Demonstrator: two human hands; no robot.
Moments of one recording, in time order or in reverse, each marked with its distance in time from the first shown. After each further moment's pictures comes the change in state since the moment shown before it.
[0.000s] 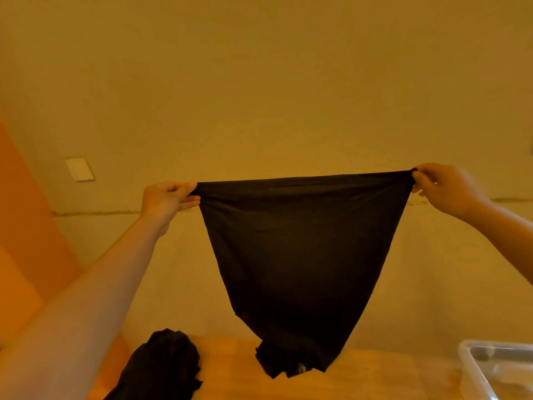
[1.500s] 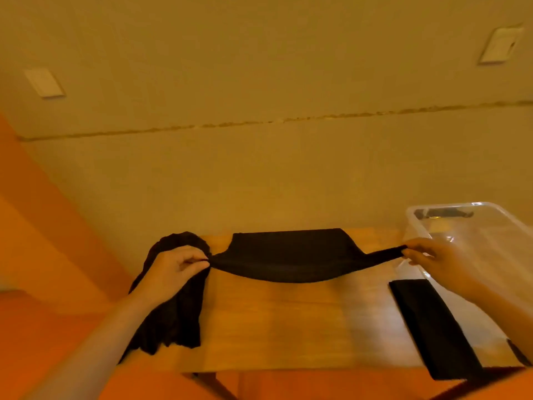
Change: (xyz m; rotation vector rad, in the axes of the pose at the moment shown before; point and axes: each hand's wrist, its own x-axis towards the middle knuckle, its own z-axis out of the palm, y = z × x) left_hand -0.239 -0.176 -0.140 0.502 -0.646 0.124; right_hand -0.359 0.008 0.053 0.201 -0.300 0.379
